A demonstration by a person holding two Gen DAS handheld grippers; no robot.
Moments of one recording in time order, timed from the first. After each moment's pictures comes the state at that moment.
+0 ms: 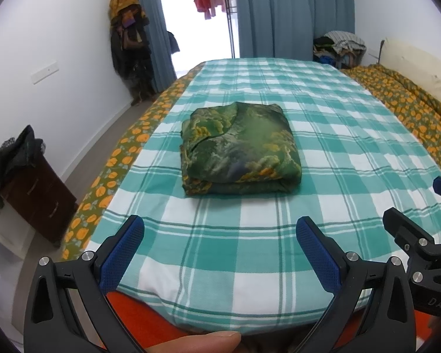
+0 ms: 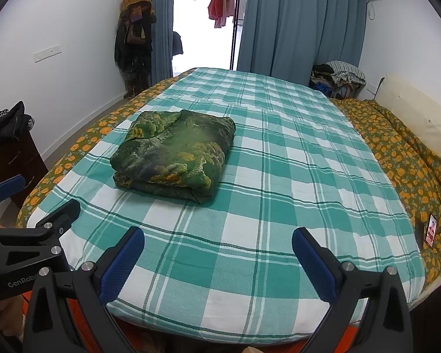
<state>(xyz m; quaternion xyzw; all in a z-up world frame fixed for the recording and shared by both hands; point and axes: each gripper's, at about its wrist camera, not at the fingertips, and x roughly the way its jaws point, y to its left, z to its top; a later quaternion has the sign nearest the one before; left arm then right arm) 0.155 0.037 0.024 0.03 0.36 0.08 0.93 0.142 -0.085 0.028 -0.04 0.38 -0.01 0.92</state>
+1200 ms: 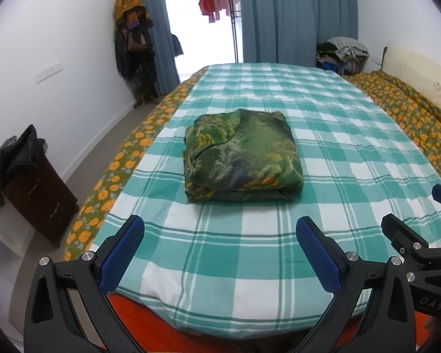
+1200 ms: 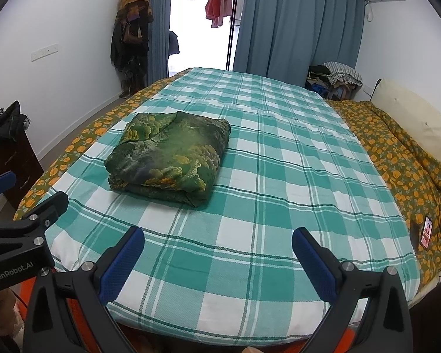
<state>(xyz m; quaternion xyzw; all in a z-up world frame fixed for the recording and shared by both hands) 0.157 0.043 0.034 0.02 0.35 0.08 0.93 0.148 -0.083 0.035 -0.05 0.38 -0.02 0.92</state>
